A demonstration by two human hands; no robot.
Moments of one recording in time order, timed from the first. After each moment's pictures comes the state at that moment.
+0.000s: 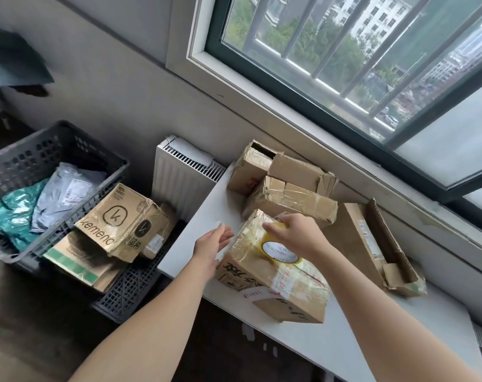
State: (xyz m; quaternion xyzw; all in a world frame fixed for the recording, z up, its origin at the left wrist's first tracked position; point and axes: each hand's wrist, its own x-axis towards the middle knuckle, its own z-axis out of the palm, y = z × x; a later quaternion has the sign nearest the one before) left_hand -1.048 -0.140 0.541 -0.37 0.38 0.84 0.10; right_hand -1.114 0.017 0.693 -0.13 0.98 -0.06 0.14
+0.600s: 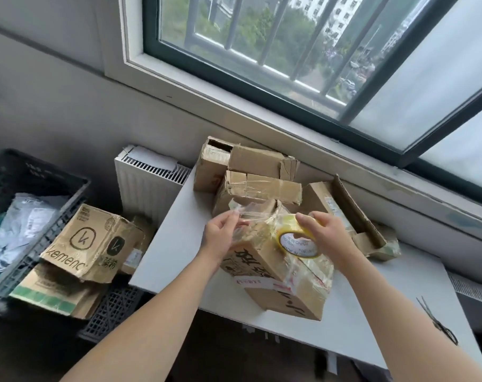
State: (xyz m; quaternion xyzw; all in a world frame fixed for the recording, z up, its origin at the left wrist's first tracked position) left_hand -1.069 -0.074 0.617 -0.15 0.54 0.82 0.02; right_hand -1.094 0.144 0.724 0.01 0.91 -0.41 0.09
